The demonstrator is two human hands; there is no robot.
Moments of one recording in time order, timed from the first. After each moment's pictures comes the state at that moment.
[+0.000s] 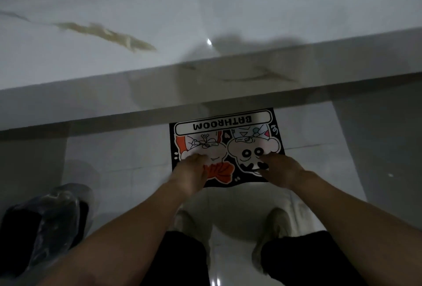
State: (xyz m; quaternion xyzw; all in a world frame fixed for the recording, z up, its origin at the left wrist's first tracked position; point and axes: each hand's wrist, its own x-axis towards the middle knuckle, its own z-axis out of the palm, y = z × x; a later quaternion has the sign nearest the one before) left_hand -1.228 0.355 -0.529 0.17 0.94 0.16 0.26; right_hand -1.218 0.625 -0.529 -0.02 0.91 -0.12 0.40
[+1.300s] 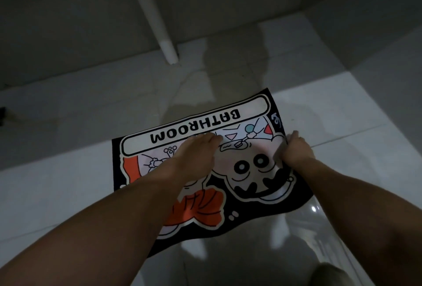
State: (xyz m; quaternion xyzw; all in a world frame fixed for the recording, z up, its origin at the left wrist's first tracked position) left_hand -1.343 0.453 -0.838 0.39 0.91 0.01 0.15; right_hand -1.286 0.724 -0.922 0.35 0.89 -0.25 0.17
